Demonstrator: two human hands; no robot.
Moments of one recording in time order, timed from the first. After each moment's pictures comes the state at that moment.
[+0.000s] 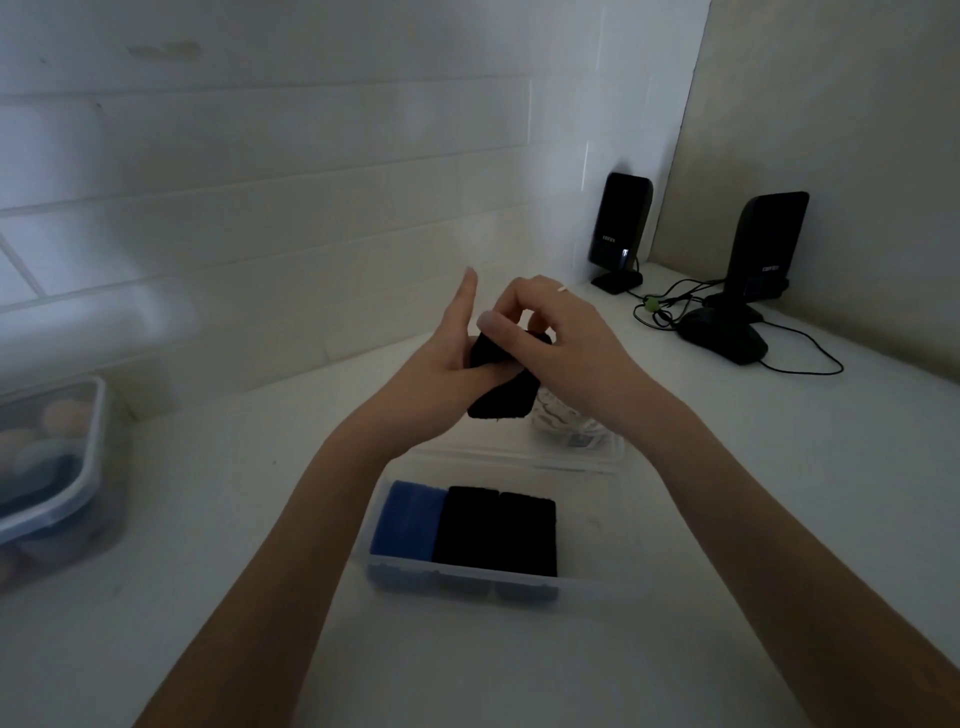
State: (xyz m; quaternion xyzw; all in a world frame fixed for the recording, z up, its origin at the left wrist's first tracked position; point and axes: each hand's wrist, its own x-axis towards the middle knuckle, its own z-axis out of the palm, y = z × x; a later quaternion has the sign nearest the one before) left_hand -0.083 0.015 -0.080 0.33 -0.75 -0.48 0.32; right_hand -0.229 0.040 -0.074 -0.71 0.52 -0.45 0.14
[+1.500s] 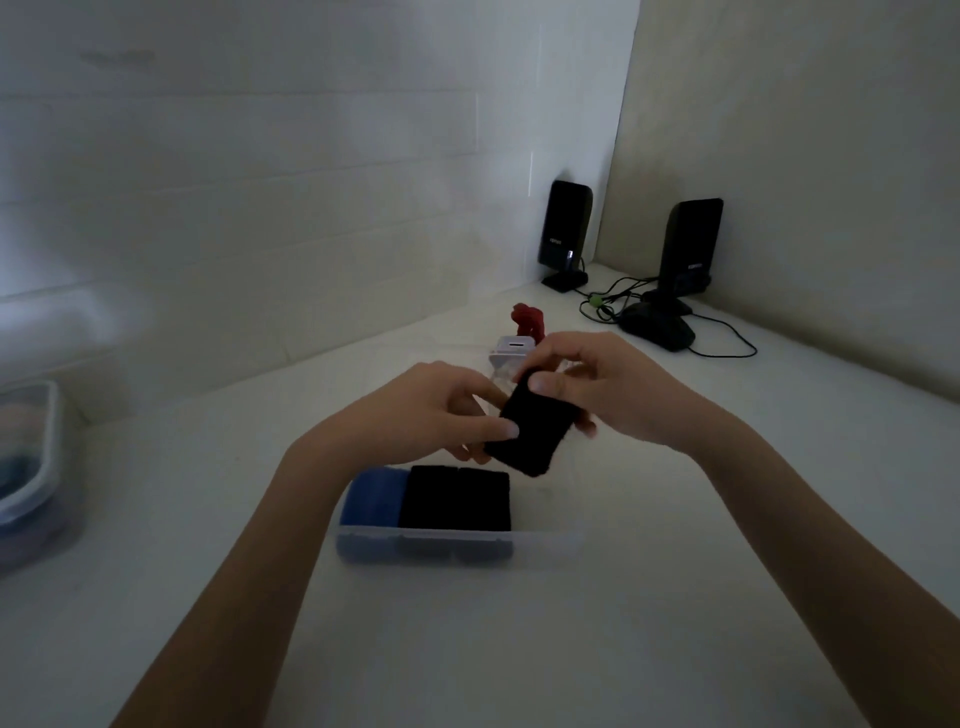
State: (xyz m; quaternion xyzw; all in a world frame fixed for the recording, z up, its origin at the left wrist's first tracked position) left_hand -0.087 0.045 -0.078 0.33 -0.84 -0.42 0.11; right_hand -0.280 0.107 -0.077 -0.69 0.56 -0.36 0.29
